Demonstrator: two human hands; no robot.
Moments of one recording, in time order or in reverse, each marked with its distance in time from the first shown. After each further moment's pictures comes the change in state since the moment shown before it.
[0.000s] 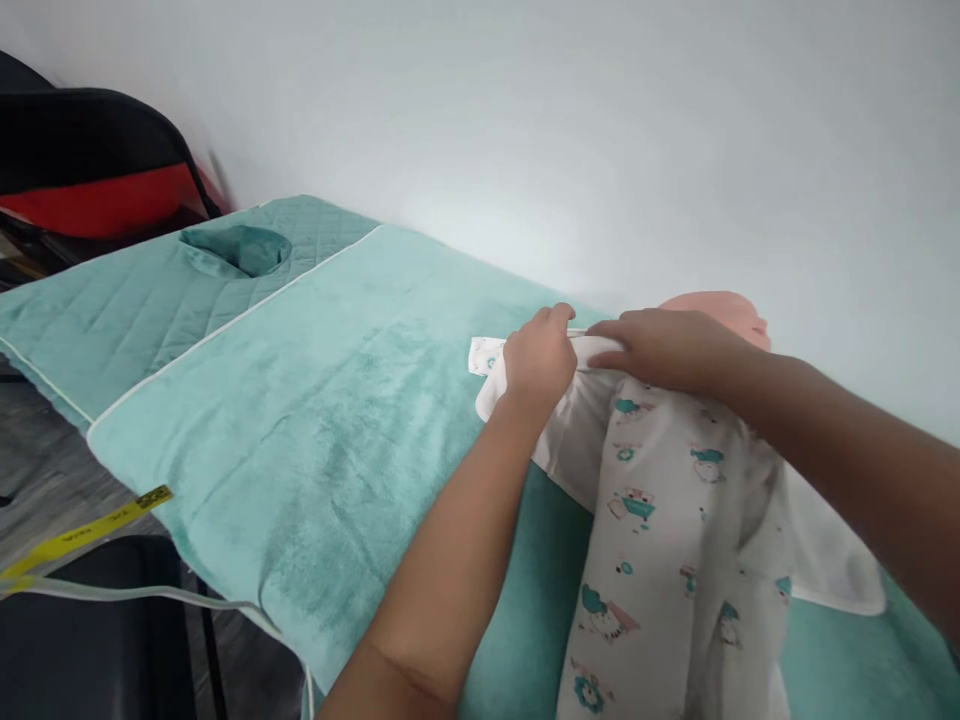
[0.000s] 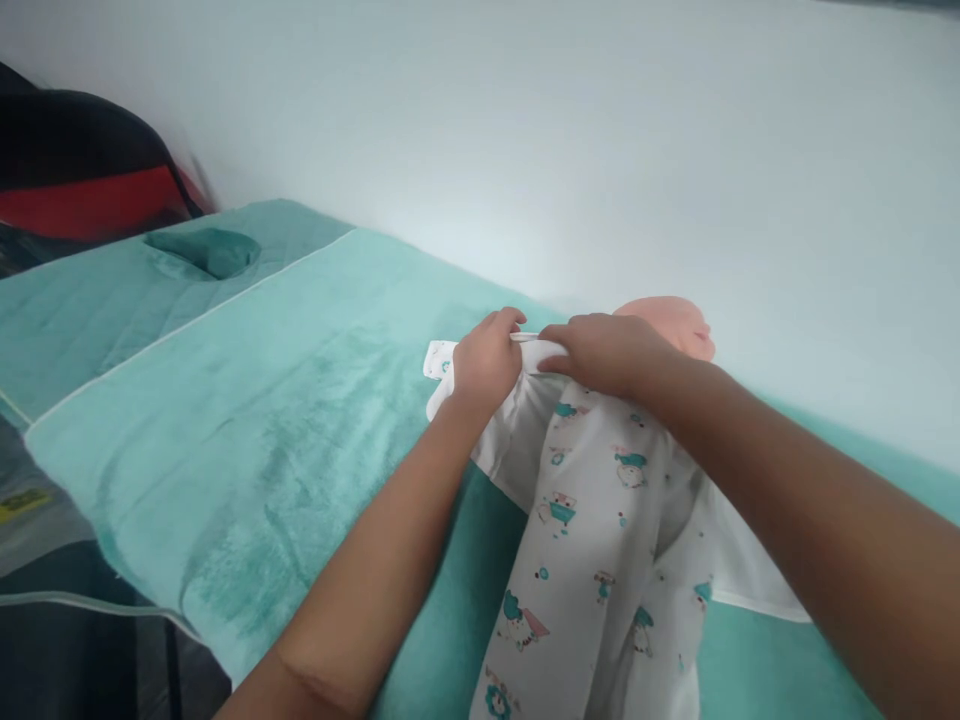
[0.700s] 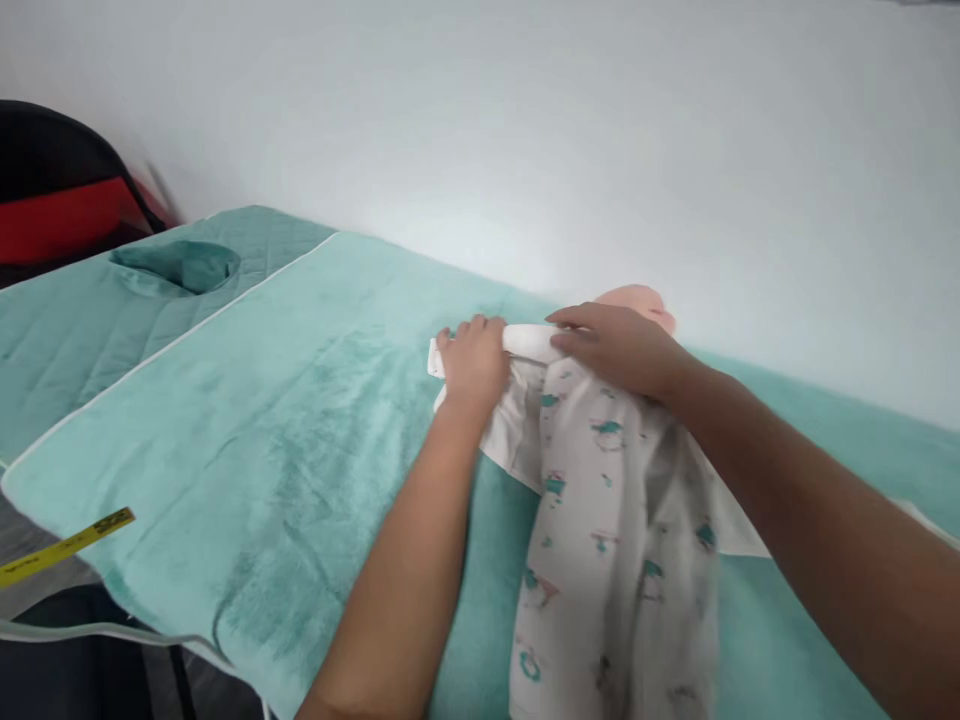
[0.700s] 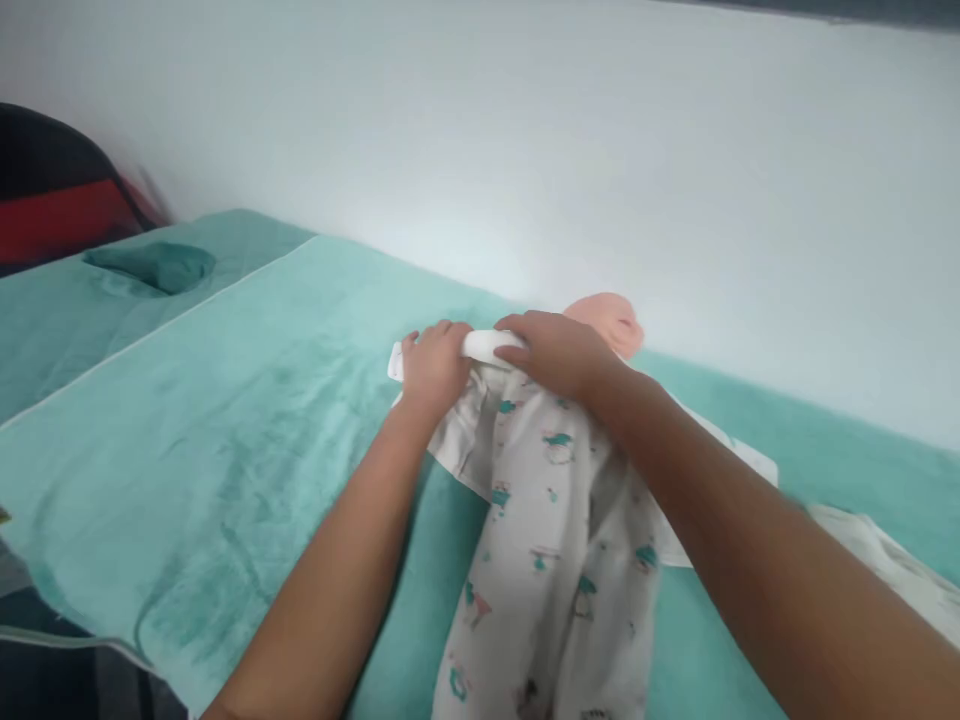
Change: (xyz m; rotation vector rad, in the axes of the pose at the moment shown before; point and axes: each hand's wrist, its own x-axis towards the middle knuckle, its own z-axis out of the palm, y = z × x) left_hand -0.013 -0.008 -0.008 0.333 -0.062 0.045; right_hand -0.022 -0.007 0.002 0.225 0.090 0.017
